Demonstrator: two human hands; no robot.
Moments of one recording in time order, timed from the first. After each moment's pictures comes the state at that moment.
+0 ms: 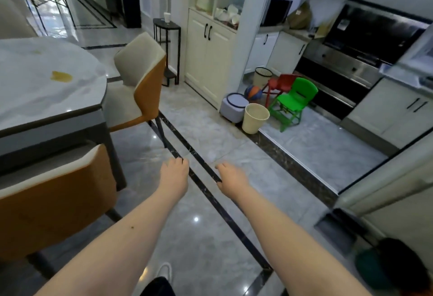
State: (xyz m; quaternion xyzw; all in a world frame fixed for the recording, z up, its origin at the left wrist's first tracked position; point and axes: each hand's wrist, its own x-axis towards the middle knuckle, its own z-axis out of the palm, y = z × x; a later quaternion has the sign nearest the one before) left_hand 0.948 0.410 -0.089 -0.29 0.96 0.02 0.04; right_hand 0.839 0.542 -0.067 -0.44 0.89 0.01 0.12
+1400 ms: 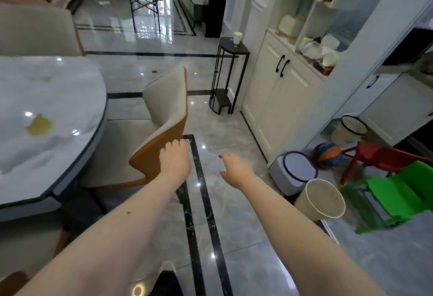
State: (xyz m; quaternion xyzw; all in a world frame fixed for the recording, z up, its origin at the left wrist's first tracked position) left_hand 0.491 -0.010 -0.074 -0.55 0.83 0.05 -0.08; right_hand 0.335 0.074 -0.062 -0.60 0.78 0.00 0.17
